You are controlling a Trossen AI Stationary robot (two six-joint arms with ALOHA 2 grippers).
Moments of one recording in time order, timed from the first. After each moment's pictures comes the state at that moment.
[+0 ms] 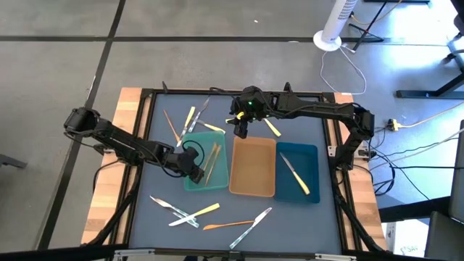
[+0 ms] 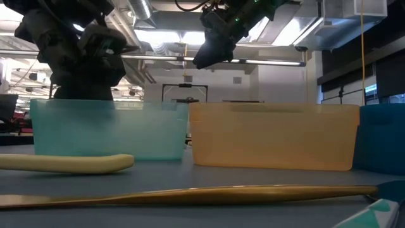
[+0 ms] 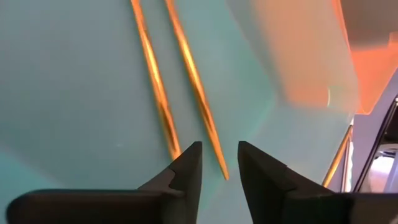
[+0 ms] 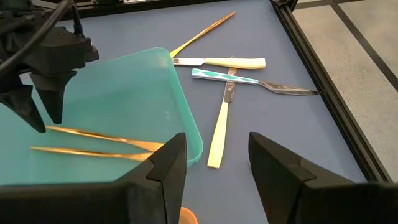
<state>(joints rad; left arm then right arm) -0.23 1.34 0.51 -0.11 -0.09 -1.25 -0.25 1.75 1.51 -0.46 -0.06 -0.05</state>
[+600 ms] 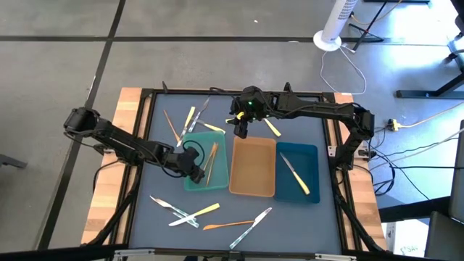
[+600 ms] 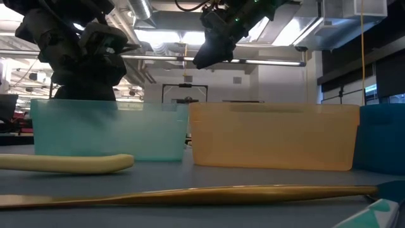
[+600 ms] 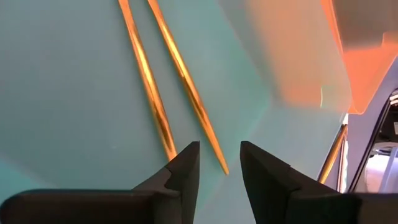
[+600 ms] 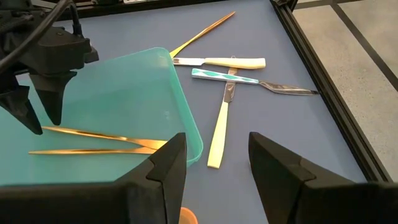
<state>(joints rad) -0.23 1.33 0.51 -0.09 -0.08 -1.25 -0.25 1.75 1.51 -0.46 -0.06 -0.05</state>
